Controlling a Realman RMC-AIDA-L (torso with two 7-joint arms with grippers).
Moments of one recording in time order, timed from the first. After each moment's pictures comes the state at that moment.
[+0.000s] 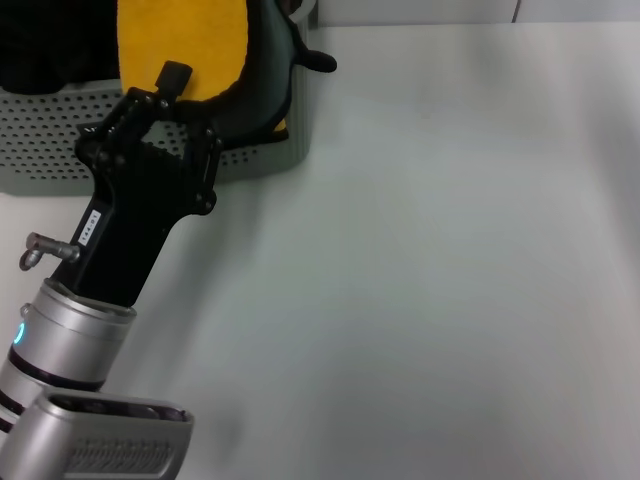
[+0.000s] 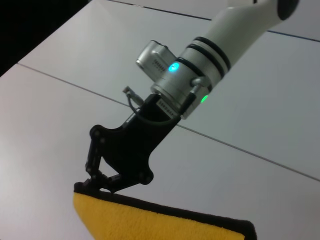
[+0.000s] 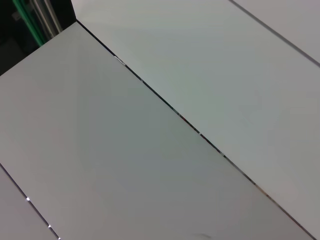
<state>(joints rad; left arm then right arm) -0.46 -2.11 0.39 -0.37 1.38 1.87 1.16 1.05 2.03 -1.23 -0.66 -0.97 -1.18 2.12</state>
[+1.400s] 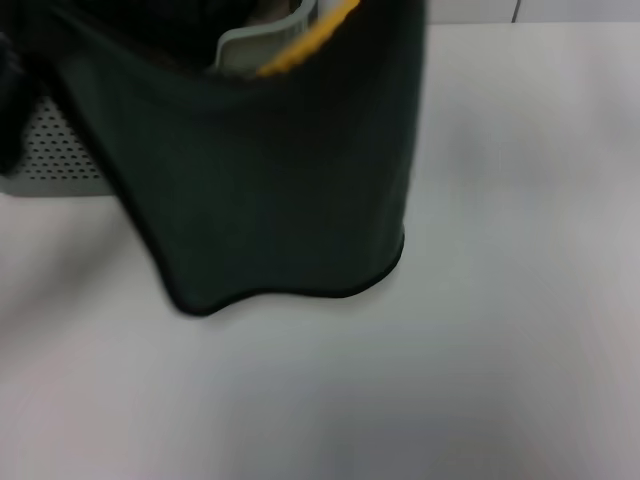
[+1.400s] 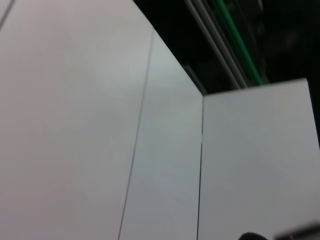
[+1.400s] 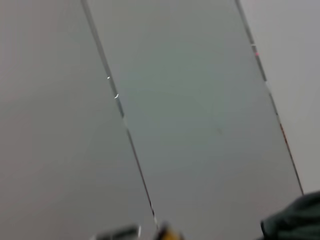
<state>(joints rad) -0.37 -2.06 0.52 0.38 1.35 2.03 -1.05 0.69 1.92 -1.04 -1.04 -1.32 -1.68 1.96</state>
